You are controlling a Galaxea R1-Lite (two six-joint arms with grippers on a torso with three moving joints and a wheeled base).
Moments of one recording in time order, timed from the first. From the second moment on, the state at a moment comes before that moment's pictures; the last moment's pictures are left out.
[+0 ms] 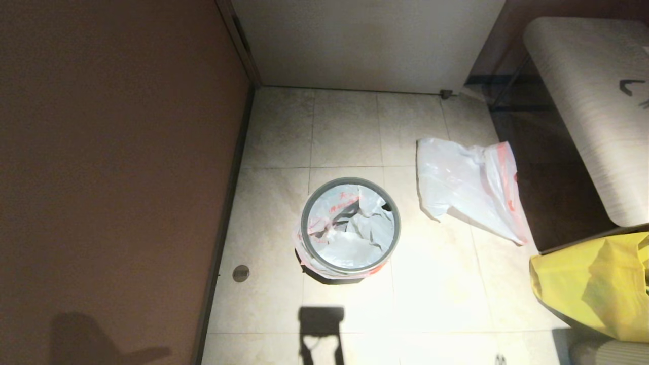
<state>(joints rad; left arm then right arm) -0.09 0.29 -0.07 -0.70 0.42 0.03 0.00 0.00 -0.14 0.10 -0.26 0.07</state>
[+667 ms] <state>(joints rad) 0.00 0.17 0.00 -0.44 0.07 -0.04 0.00 0.00 -0.02 -0.03 0.01 0.09</state>
